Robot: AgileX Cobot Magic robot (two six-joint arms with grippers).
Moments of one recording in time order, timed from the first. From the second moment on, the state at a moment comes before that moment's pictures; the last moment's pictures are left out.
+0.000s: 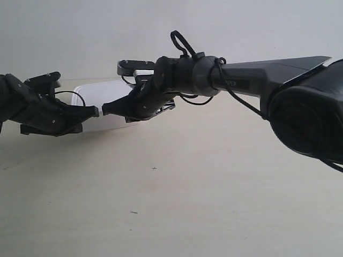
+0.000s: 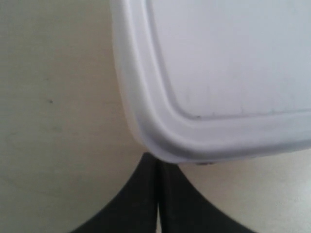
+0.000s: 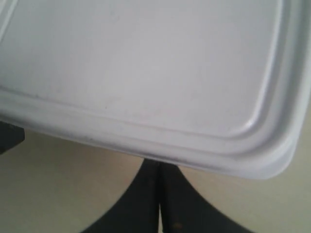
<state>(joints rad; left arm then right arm) -0.06 2.06 -1.14 -0.79 0.12 0.44 0.61 2.47 -1.95 0.34 0.49 -0.01</state>
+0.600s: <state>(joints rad) -0.06 2.13 -1.24 -0.79 0.09 0.46 0.60 2.54 -2.01 0.32 0.43 0.03</state>
